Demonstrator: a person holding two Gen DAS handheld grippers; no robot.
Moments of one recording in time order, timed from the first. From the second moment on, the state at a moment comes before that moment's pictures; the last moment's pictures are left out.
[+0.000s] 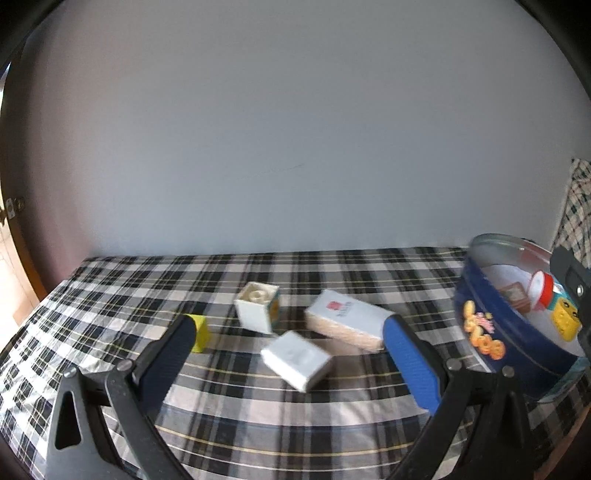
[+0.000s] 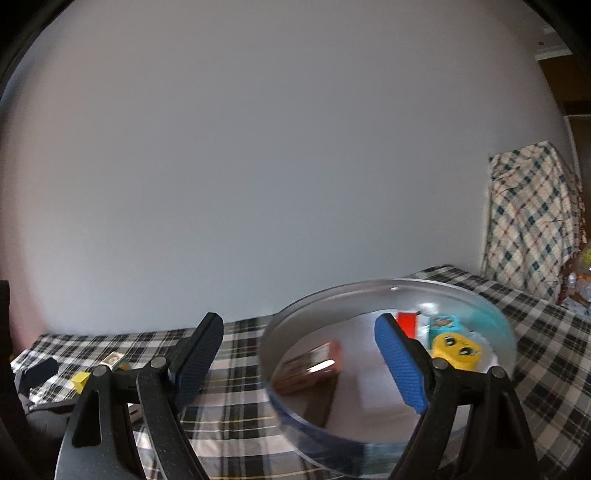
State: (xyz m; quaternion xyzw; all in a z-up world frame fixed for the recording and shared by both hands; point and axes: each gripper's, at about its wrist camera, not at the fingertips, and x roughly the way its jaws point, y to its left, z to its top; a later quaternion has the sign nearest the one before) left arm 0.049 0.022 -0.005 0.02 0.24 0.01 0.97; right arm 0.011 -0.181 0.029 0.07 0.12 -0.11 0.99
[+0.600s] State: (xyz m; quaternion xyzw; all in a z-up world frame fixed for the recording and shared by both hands) left arm 0.095 0.143 -0.017 -0.02 0.30 0.11 0.95; right arm 0.068 -0.109 0.005 0.06 0.26 0.04 0.96
